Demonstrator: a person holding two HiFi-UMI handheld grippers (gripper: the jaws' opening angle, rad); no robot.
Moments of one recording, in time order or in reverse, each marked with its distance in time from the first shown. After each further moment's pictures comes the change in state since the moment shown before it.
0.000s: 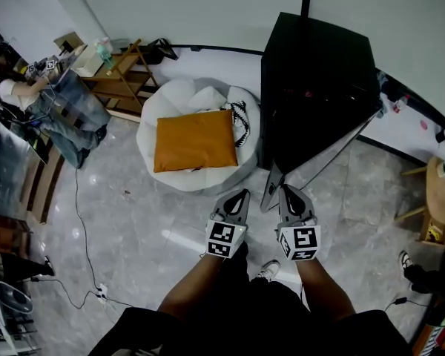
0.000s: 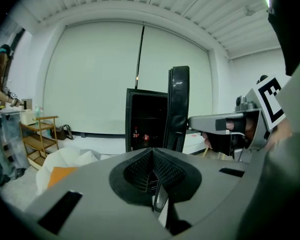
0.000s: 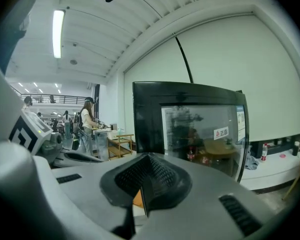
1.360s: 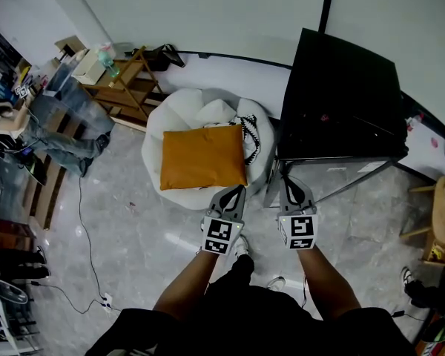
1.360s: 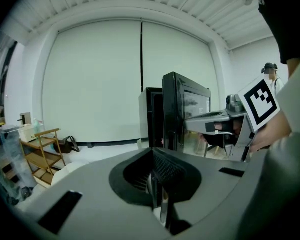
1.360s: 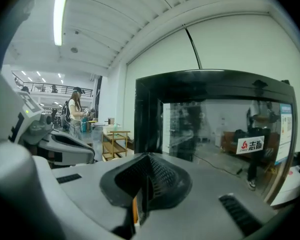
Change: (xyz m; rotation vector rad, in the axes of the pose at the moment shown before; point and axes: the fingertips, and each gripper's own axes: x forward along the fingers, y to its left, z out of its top) left arm 0.069 0.125 0.044 0.091 0.010 0.048; right arm 0.161 -0.017 0.019 -0.095 0.039 -0.001
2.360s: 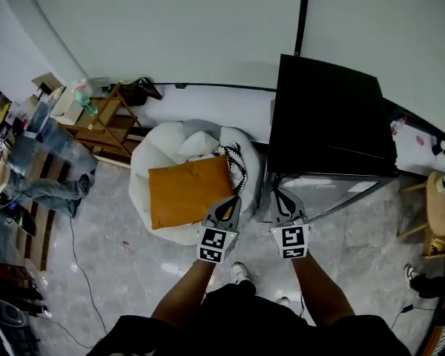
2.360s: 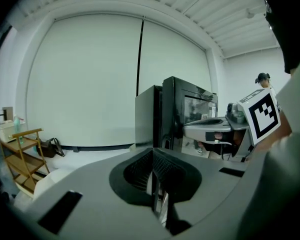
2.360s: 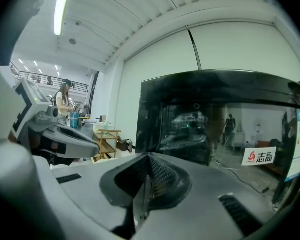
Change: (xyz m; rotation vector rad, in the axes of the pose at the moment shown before) left arm 0.083 0.038 0.032 -0.014 -0.023 -0.141; right arm 0.069 -0.035 0.014 -0.037 -0.006 -0.082
